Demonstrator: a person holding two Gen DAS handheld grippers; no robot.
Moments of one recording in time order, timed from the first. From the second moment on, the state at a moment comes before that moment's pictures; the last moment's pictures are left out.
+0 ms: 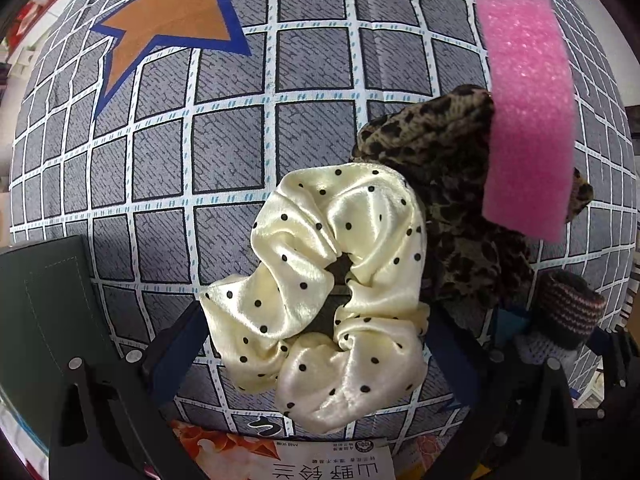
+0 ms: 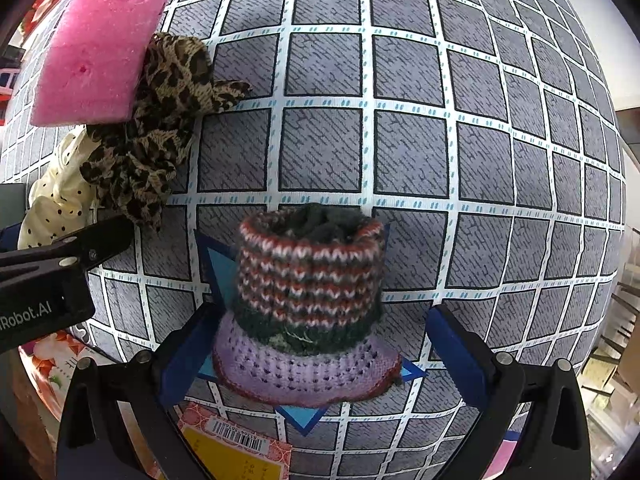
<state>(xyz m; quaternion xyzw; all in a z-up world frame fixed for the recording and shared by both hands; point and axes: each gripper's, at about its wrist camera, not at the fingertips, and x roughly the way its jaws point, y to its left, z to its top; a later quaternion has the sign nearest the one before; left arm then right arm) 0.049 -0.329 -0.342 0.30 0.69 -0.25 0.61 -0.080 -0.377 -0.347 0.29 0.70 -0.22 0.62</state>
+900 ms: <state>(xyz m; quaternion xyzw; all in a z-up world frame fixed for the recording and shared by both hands) -0.011 -0.328 -0.215 0.35 0.58 -0.31 0.67 -0.127 -0.417 -0.278 0.34 0.62 -0.23 0.67</state>
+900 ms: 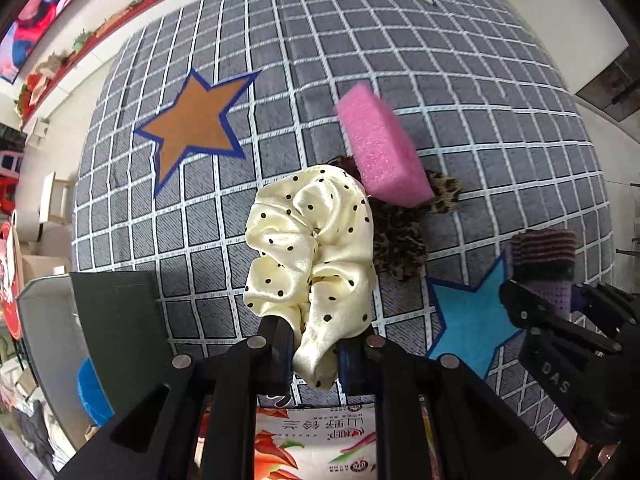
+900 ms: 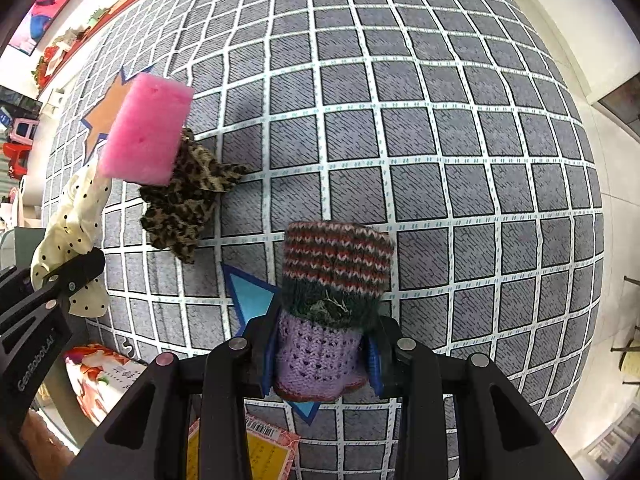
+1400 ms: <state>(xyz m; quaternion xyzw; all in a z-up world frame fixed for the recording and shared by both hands) -0.010 -0.319 -0.160 0.31 0.57 -0.32 0.69 -0.143 -0.450 -0.213 0.38 0.57 -0.22 0.70</state>
